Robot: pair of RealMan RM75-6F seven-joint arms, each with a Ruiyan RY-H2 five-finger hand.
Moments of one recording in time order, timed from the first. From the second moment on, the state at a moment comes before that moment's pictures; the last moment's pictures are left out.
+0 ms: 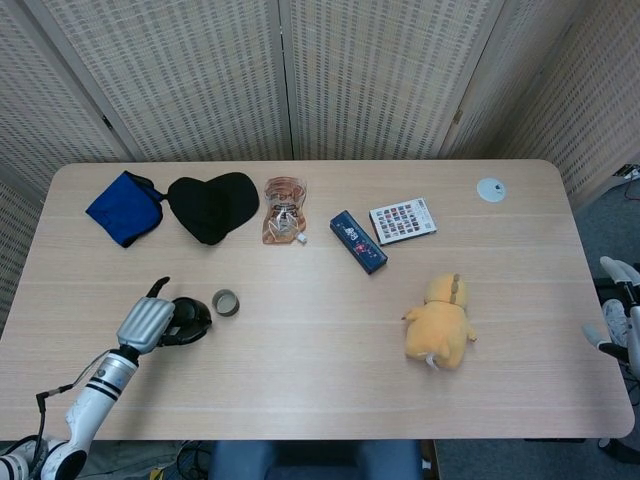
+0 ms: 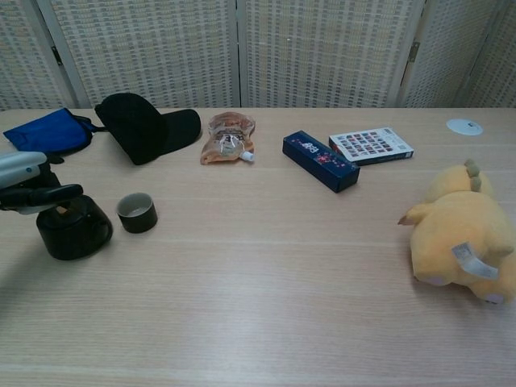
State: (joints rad) left arm -0.49 -1.41 -0.05 -1.39 1.39 1.05 0.03; right arm 0.05 -1.04 0.15 -1.59 -1.42 1.55 -0.03
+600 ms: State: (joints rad) left arm -0.45 -1.44 -0.12 -1.40 1.33 1.16 -0.01; right arm 0.05 -1.05 0.14 -1.59 -1.43 1.56 -0.03
